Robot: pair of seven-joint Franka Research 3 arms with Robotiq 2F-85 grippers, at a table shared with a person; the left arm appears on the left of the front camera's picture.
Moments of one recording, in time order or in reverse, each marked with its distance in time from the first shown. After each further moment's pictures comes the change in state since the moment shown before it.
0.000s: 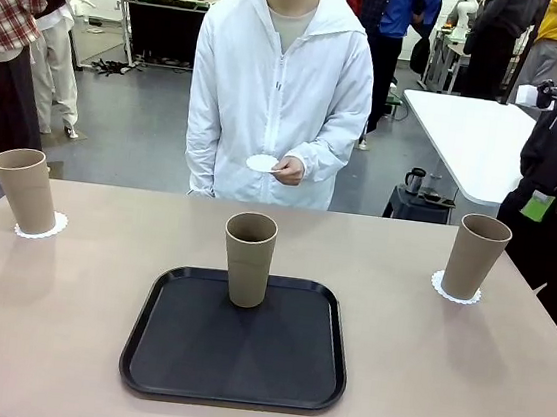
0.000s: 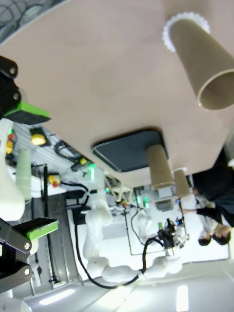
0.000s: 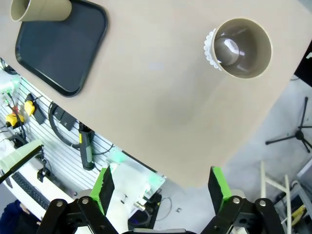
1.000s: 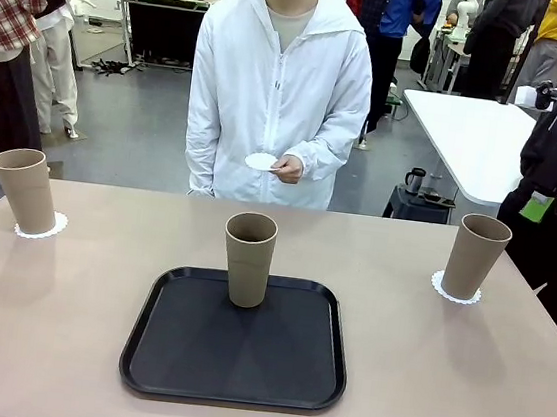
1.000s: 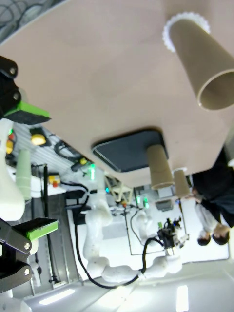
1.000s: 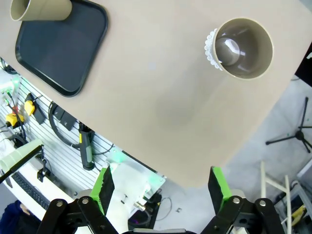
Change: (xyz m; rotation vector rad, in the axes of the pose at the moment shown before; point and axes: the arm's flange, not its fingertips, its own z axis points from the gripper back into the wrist) left arm 0.000 0.000 0.000 0.000 0.000 0.000; right arm 0.000 0.000 -0.001 0.001 0.001 0.001
